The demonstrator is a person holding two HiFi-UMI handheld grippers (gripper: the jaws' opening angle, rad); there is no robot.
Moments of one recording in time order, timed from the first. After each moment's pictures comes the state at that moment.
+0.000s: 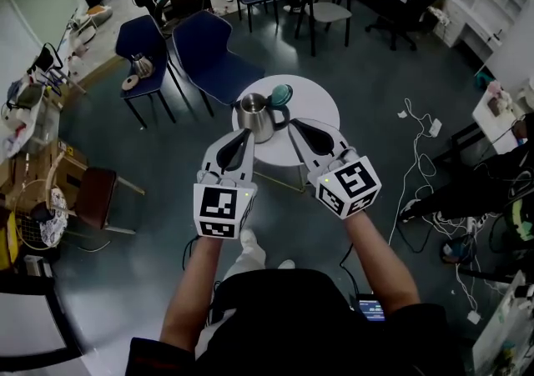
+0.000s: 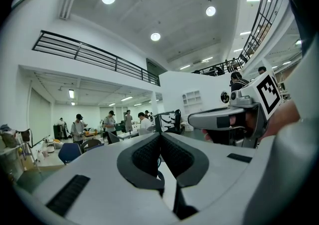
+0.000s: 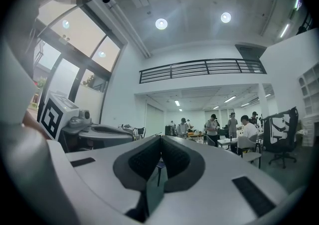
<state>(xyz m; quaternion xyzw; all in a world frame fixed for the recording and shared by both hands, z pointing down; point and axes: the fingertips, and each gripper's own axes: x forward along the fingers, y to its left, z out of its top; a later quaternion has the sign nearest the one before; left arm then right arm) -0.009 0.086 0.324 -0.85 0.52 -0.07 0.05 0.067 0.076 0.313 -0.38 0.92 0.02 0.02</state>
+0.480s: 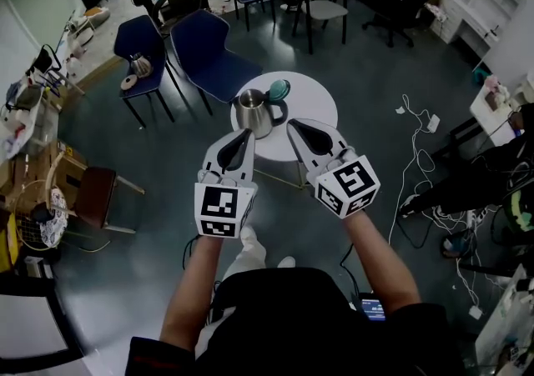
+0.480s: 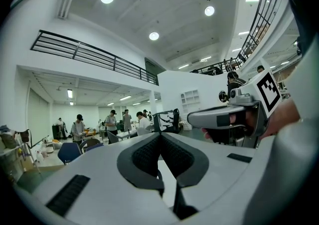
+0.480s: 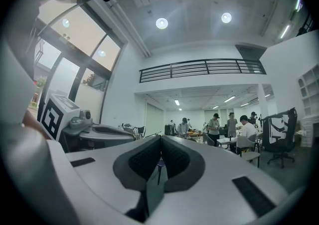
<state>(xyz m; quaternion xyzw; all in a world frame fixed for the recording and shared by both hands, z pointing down) -0.005 0.110 0.330 -0.85 0.51 -0.07 0.05 0.067 0.102 0.317 -0.38 0.92 0.02 0.01</state>
